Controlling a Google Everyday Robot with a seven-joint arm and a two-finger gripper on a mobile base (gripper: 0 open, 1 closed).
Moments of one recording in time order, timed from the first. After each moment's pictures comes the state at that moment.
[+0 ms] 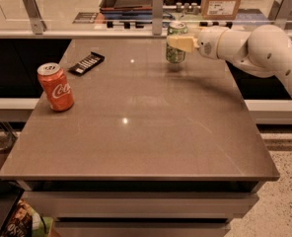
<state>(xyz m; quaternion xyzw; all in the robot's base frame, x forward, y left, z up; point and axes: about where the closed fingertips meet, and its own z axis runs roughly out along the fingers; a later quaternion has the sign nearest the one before) 0.772 -0.120 0.920 -0.30 0.69 0.24 0.61</state>
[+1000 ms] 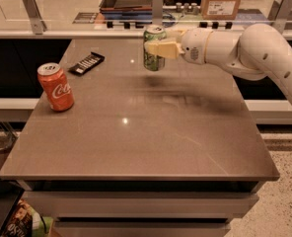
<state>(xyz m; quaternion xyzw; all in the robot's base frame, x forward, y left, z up) 0.699 -0.044 0.942 -0.37 0.65 0.32 0.58</state>
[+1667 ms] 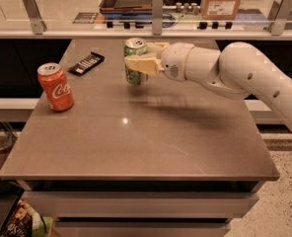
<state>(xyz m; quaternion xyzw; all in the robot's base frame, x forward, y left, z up) 0.652 0.011 0.927 -0.38 0.64 0.31 0.59</state>
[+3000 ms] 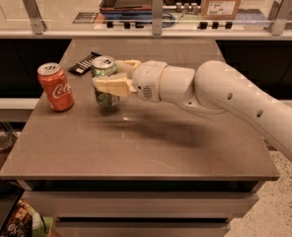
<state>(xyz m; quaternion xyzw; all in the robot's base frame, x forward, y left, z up) 0.576 0.087 0.916 -0.40 0.62 0.36 0.57</state>
